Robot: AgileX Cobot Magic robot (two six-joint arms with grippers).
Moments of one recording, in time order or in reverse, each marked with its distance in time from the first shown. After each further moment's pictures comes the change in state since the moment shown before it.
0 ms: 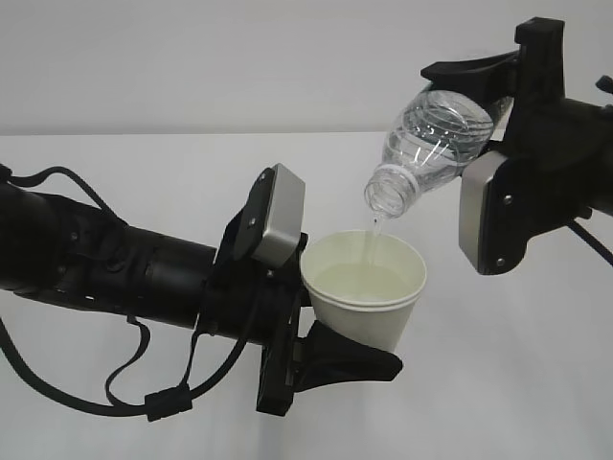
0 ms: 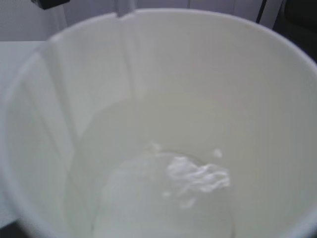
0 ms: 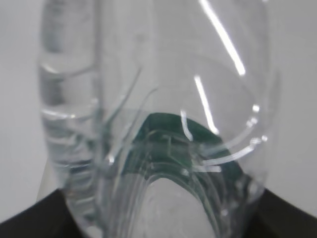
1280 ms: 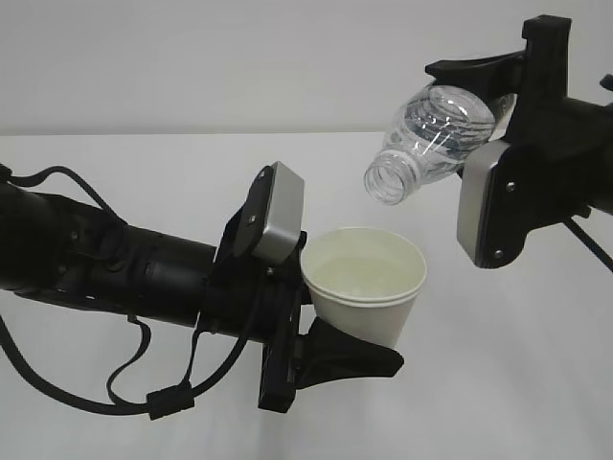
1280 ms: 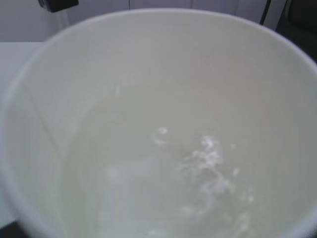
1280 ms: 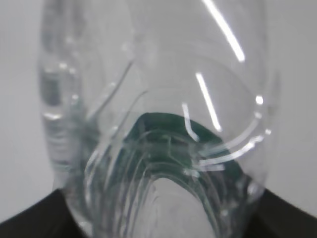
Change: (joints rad) left arm 0.000 0.000 0.000 -0.011 0.001 0.000; right arm 0.000 0.000 0.000 0.014 0.000 0.072
